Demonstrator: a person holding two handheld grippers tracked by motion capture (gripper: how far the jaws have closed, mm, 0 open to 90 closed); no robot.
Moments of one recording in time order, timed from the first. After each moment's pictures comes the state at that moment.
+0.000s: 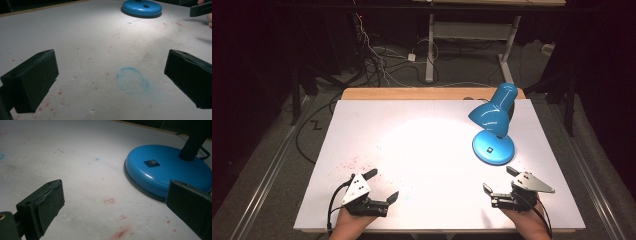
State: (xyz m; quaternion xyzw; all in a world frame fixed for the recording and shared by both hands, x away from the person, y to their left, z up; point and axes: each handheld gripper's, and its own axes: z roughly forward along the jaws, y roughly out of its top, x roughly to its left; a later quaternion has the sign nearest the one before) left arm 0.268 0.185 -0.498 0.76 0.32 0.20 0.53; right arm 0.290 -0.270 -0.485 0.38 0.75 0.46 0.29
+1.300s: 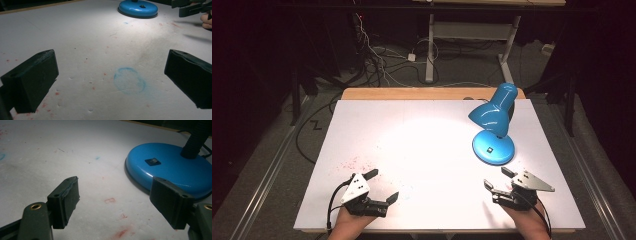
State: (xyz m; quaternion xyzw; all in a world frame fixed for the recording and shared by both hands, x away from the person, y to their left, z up) left arm 0.270 0.186 -0.497 0.76 0.32 0.18 0.53; right arm 0.292 -0.270 -0.485 0.38 0.75 0.46 0.28
